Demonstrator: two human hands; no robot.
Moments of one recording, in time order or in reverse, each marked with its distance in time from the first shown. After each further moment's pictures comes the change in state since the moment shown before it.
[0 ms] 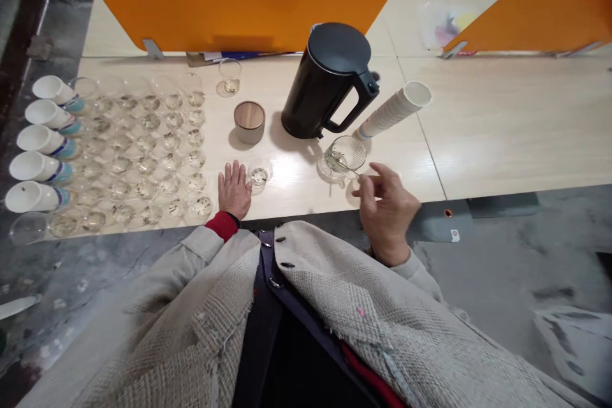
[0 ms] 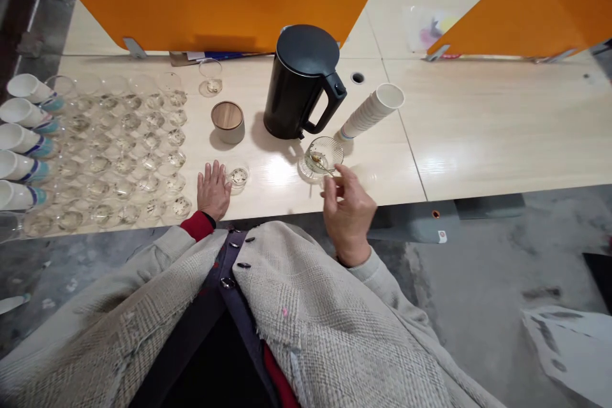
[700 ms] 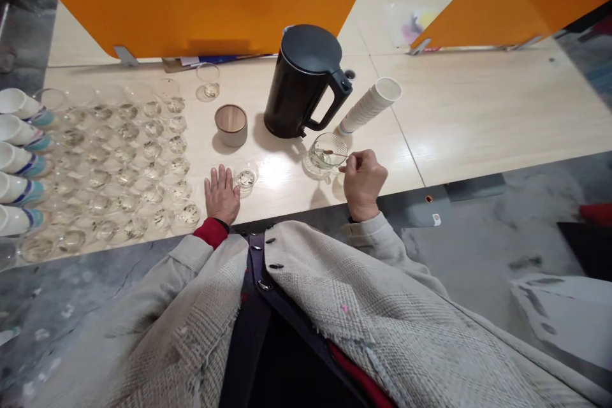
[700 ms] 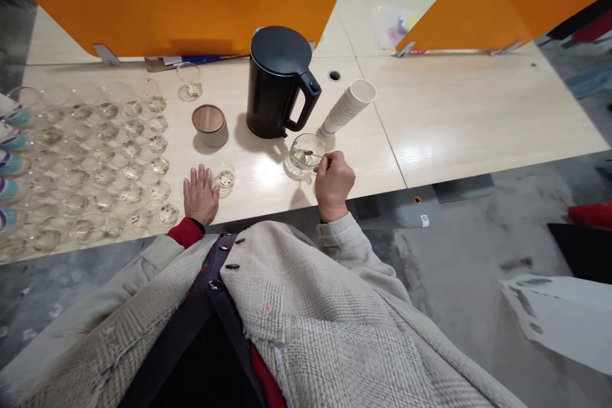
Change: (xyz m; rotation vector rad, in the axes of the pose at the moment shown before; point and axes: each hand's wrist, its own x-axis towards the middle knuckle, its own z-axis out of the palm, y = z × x) left_hand 0.001 -0.001 0.000 -0.006 0.026 0.016; right_hand 0.041 0.041 0.037 -0.147 0.029 0.264
